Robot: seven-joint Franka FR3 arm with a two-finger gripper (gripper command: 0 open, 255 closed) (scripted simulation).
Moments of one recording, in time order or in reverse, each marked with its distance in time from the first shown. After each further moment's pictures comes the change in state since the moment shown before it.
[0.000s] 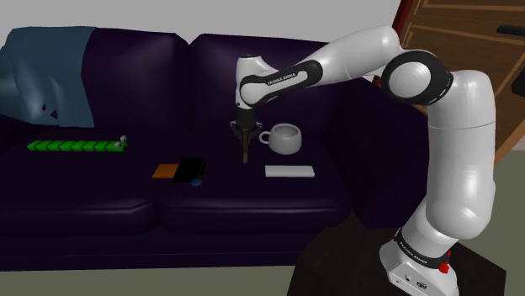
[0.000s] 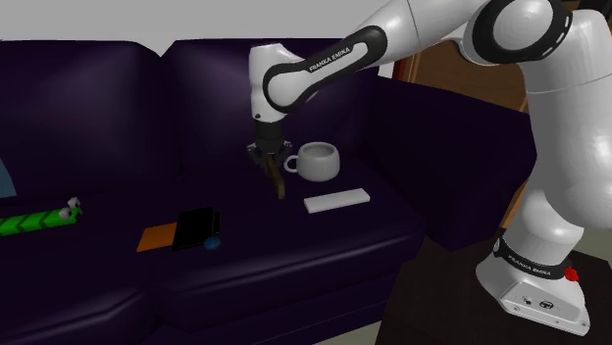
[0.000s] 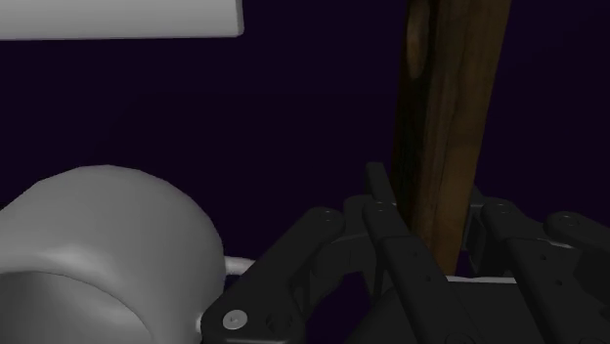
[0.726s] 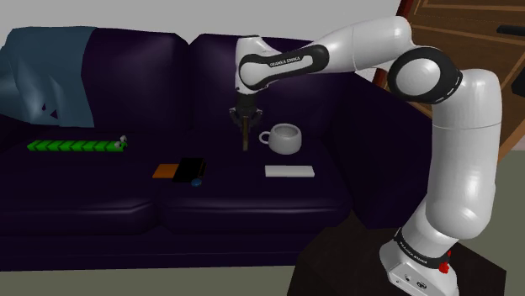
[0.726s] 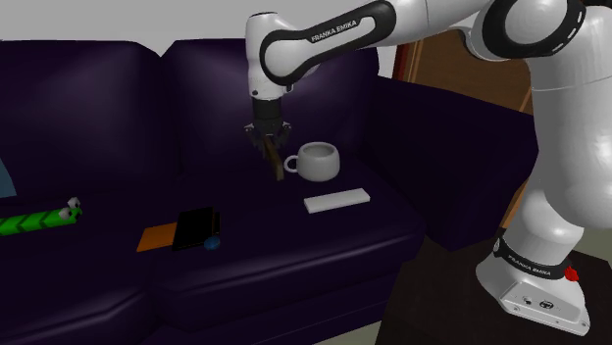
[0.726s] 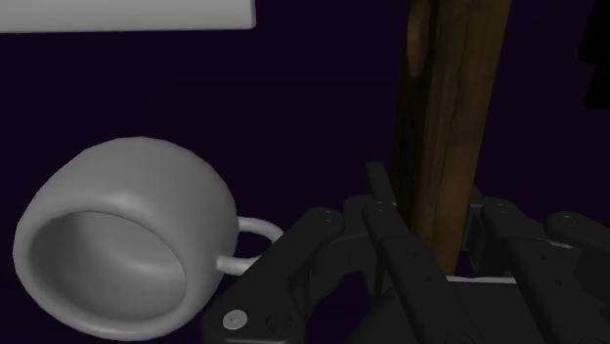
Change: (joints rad) arm 0.000 -0.041 0.007 0.088 0.013 -0.128 -0.006
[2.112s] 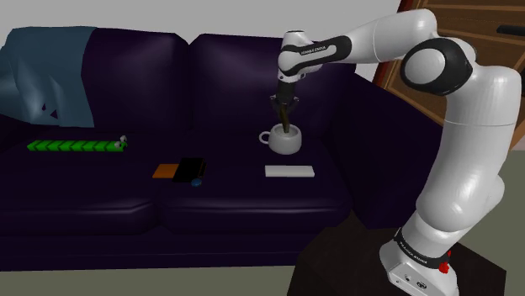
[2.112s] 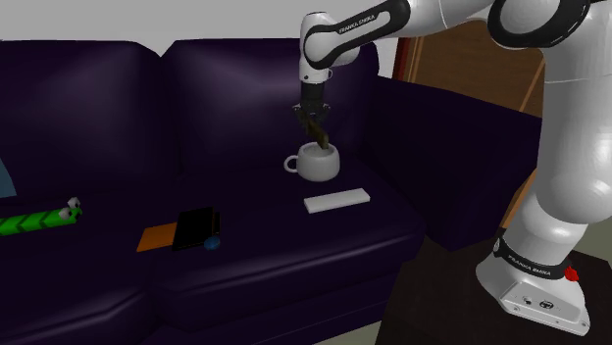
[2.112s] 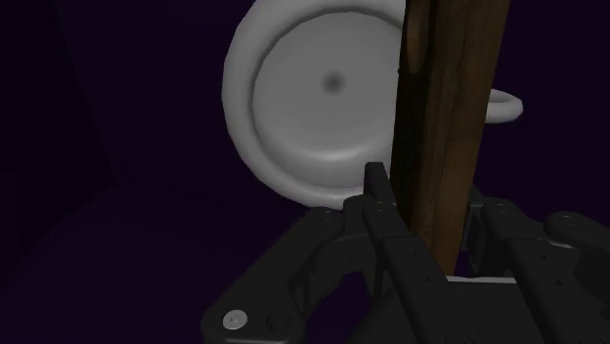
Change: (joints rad) arm -0.245 -0.094 -0.093 -0.109 0.065 0.016 -0.345
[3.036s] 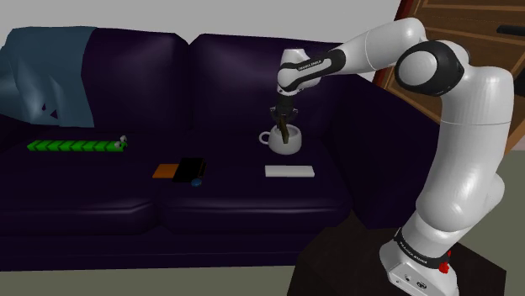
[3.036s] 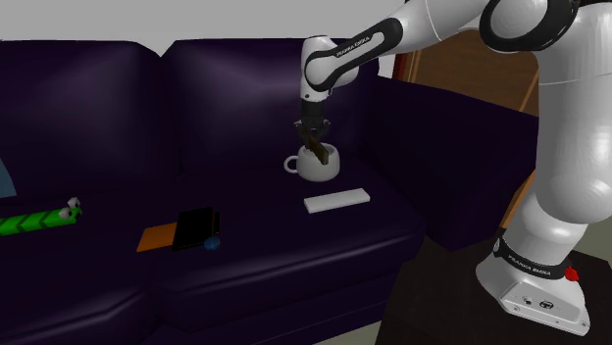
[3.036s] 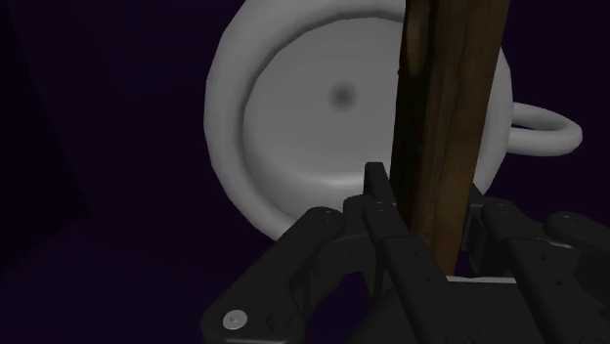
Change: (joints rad) arm -0.003 0.039 -0.005 -0.089 -0.006 0.129 -0.005
